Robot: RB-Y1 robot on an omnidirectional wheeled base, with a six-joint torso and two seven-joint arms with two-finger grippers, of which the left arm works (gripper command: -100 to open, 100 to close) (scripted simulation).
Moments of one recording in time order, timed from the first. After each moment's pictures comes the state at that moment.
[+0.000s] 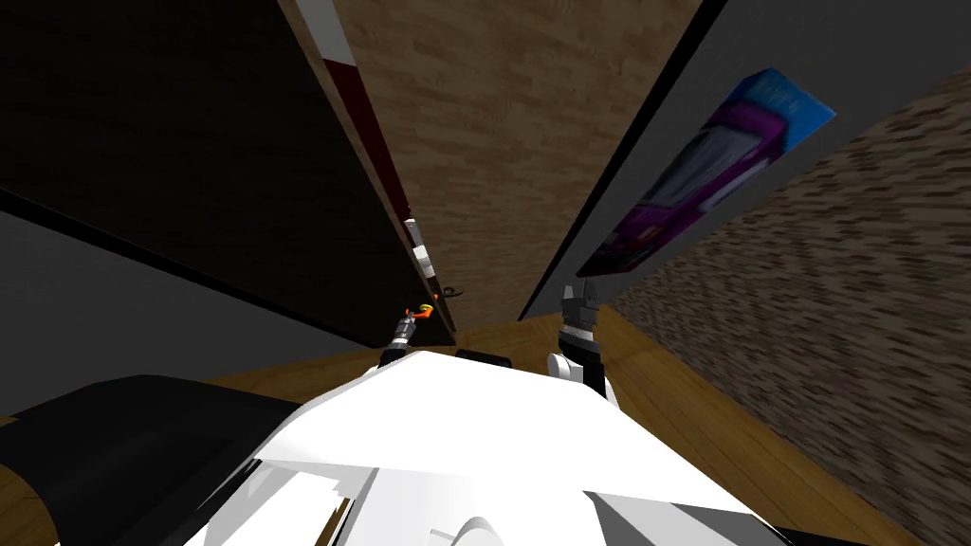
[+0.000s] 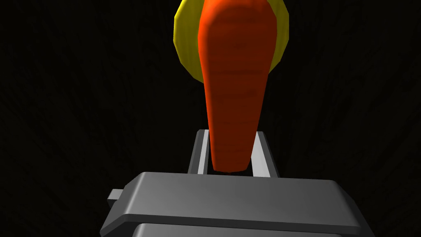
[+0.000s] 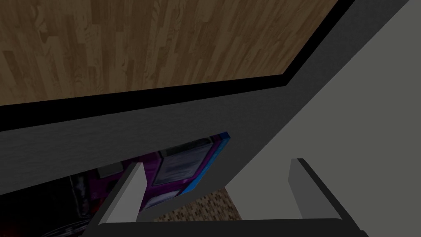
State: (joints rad) arm 0.25 0.32 0.16 -0.83 0.14 -0.88 0.24
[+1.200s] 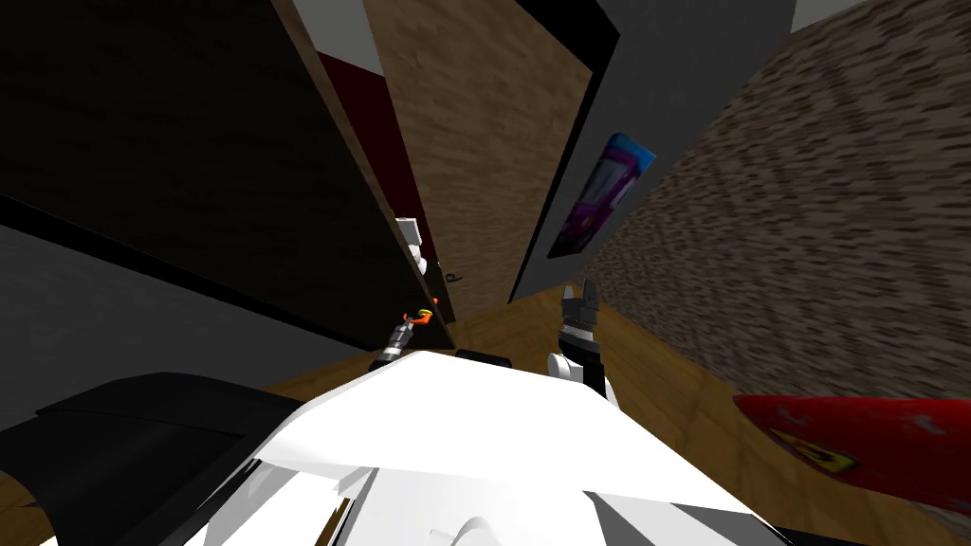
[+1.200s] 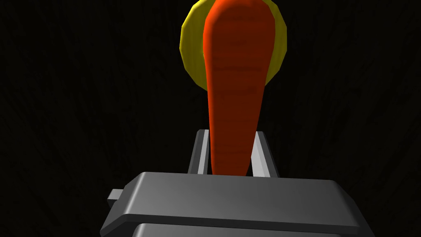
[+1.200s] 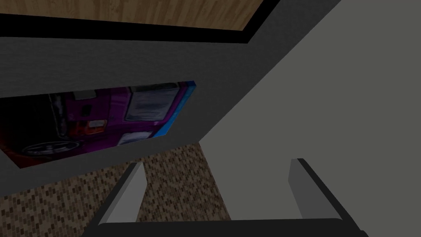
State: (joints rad) arm 0.32 0.39 0.07 -0.79 0.09 -1.04 0.35
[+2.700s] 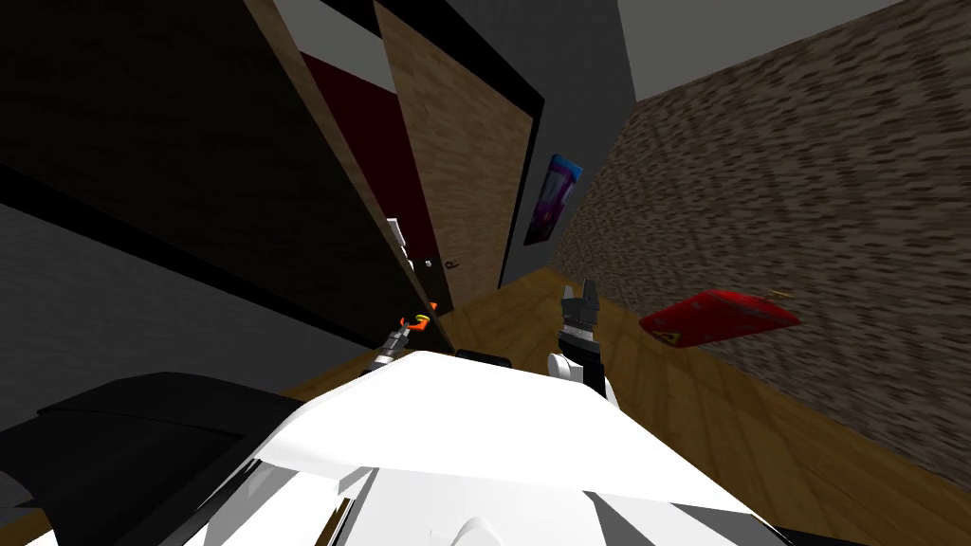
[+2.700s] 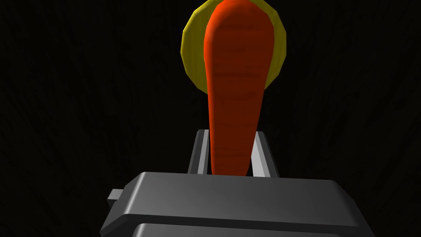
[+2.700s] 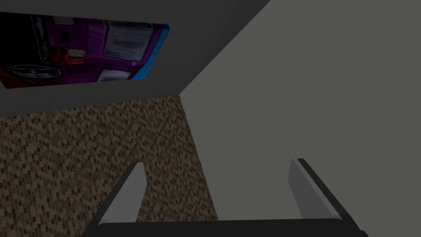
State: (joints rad) arm 0.32 0.44 0.03 -0.67 0.06 -1.19 0.42
